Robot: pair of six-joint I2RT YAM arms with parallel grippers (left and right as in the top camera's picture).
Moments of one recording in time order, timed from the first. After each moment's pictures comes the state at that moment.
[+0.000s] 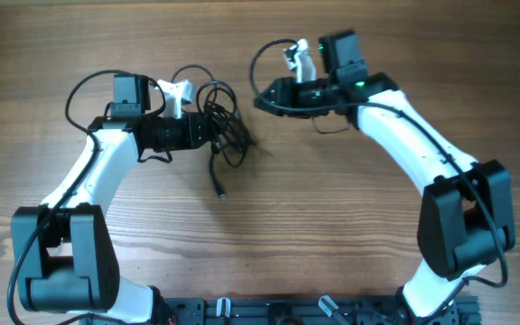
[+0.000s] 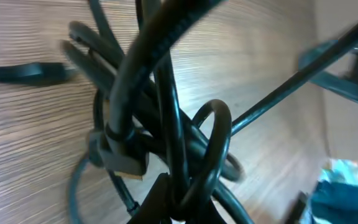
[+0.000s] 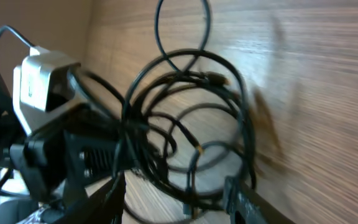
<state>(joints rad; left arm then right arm) -0.01 1.68 1.03 -0.49 0.80 -0.06 0.38 1.87 1.39 -0.39 -0.73 0.44</state>
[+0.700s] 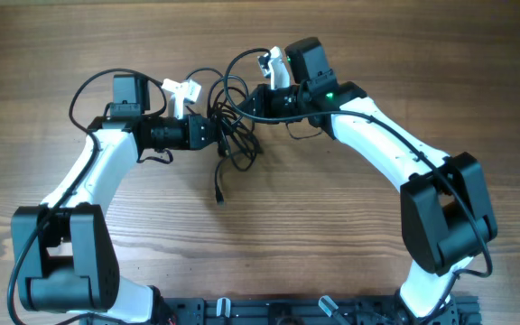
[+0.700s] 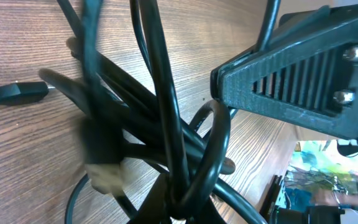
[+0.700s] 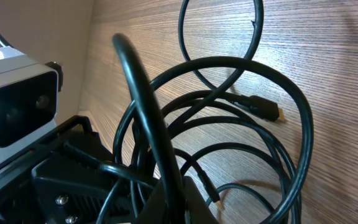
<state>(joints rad) -0.01 1.68 1.02 -0.49 0.93 -0.02 0.47 1.93 1.39 -0.28 -0.69 0.55</state>
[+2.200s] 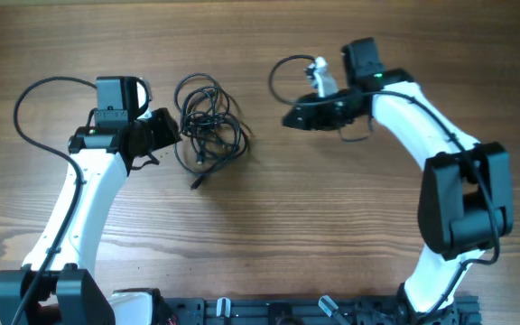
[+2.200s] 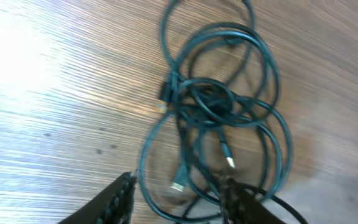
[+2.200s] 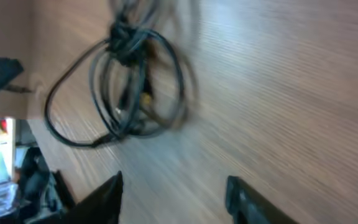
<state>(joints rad) -0.01 1.46 1.03 -0.61 0.13 -0.38 0.27 1.96 1.39 -0.63 -0.75 0.10</state>
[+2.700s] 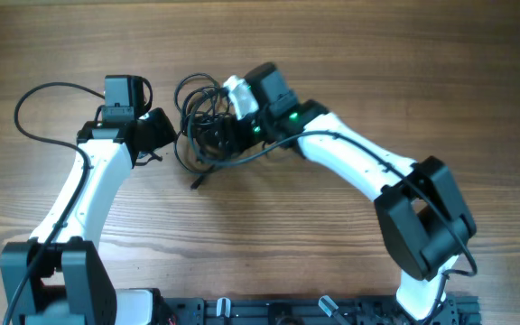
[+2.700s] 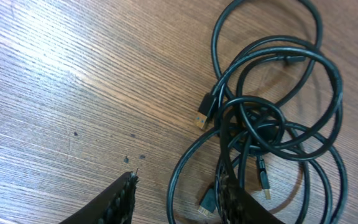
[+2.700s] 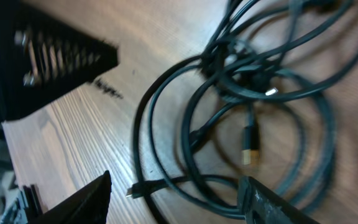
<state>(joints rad) -0.01 1.55 1.02 -0.58 0.02 -0.48 0.66 1.97 1.39 -0.33 -0.50 0.27</state>
